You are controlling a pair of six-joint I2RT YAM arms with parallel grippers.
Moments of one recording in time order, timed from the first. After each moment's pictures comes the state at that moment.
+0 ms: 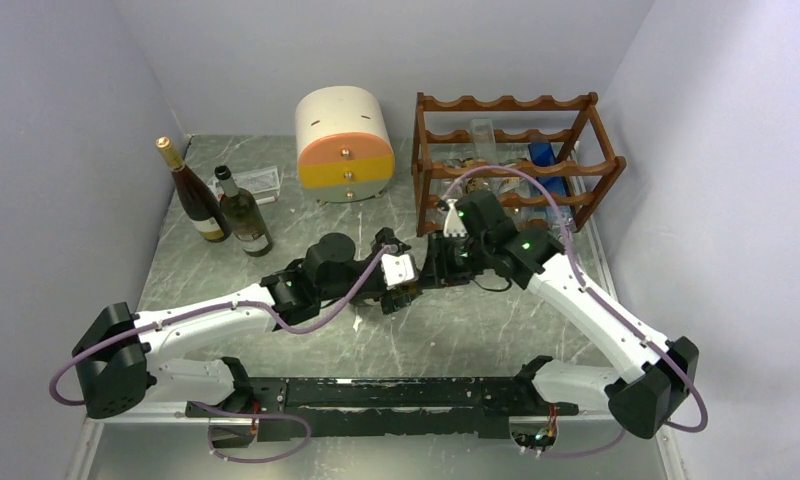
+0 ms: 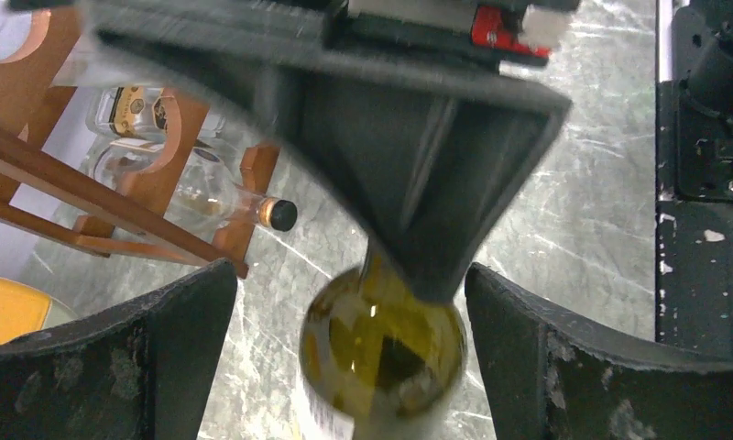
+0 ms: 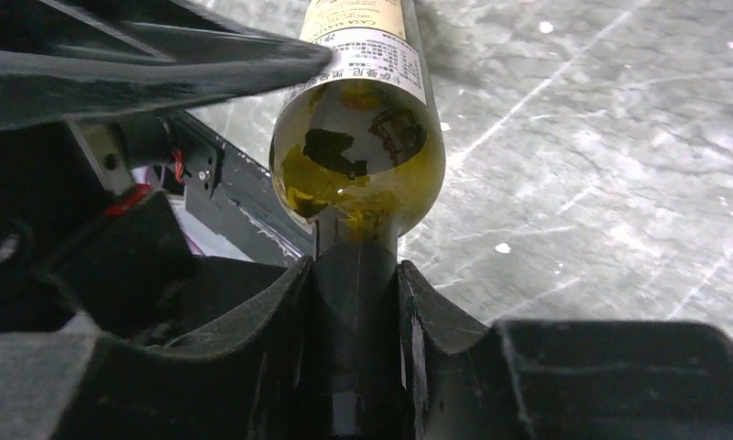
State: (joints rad) left arm -1.01 1.22 0.78 0.22 0.22 0.36; right arm 0.64 1.15 1.11 -0.85 -0.32 0.48
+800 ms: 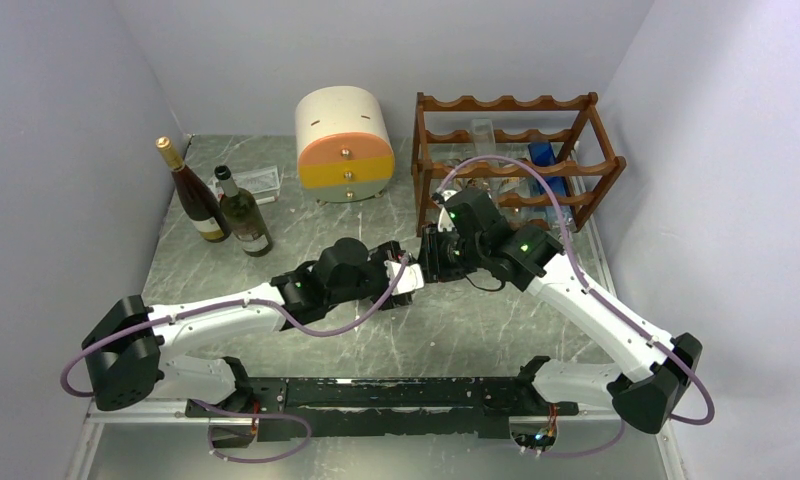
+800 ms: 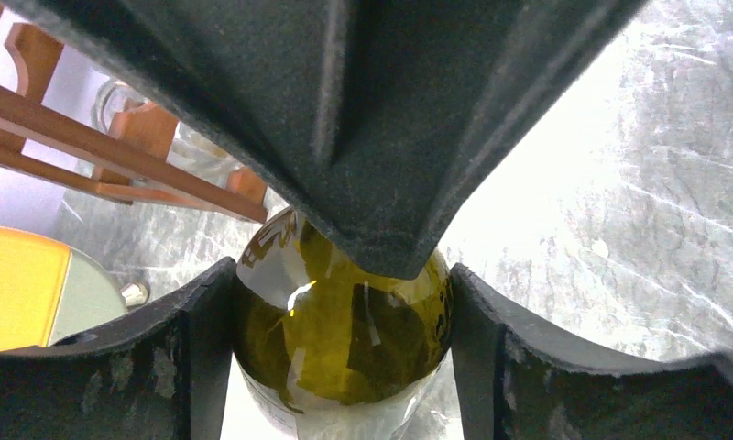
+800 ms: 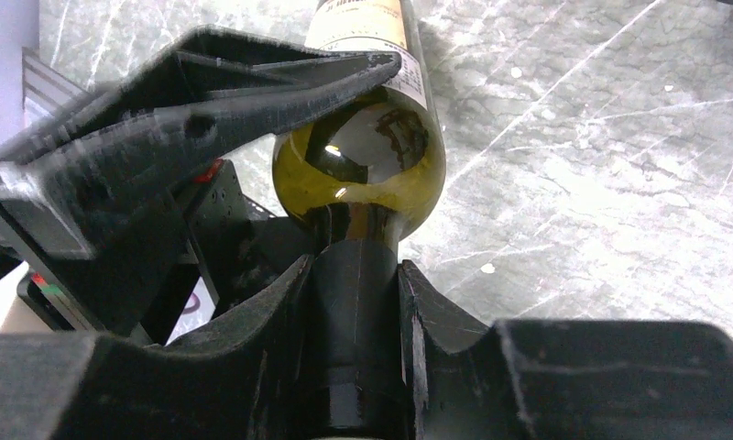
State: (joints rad) left arm -1.03 1.28 0.78 0.14 0.10 0.47; right arm 0.76 1.17 1.20 -0.84 -0.15 0.54
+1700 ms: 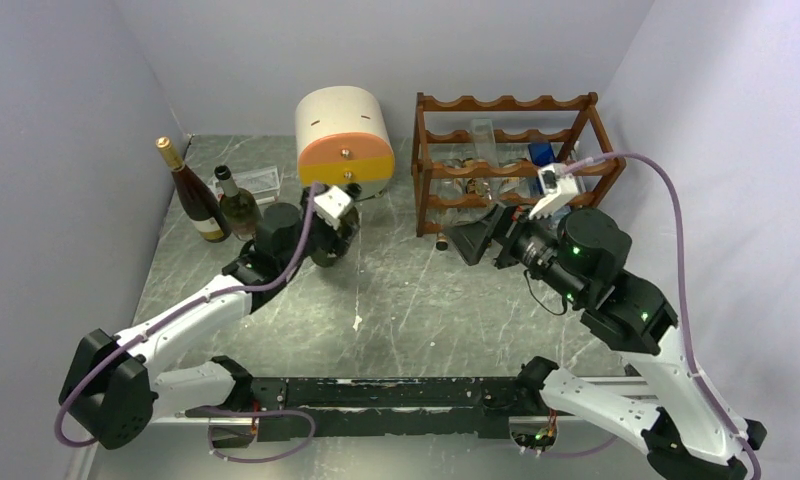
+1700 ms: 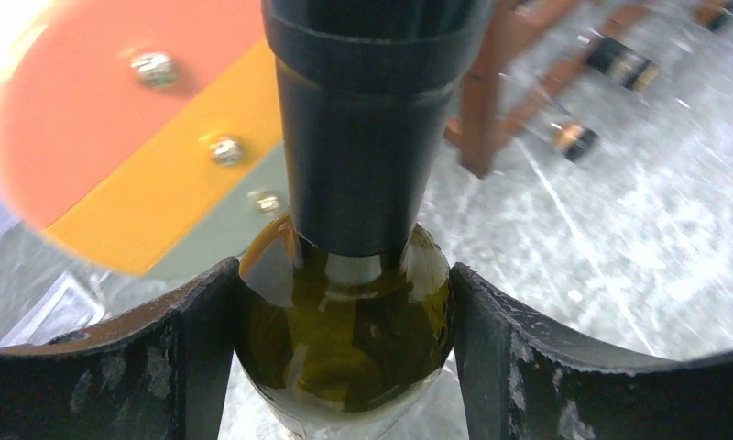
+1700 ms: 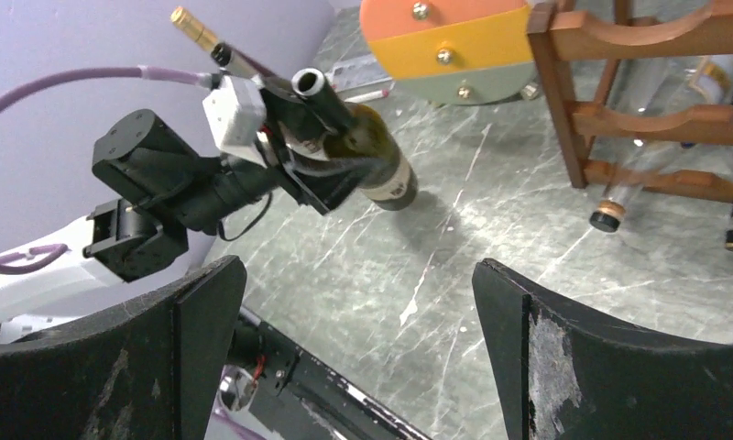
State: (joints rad) left arm -0.66 1.14 0.70 0.22 0.03 0.23; right arm 0.77 0.81 1.29 -0.69 0.10 0.56
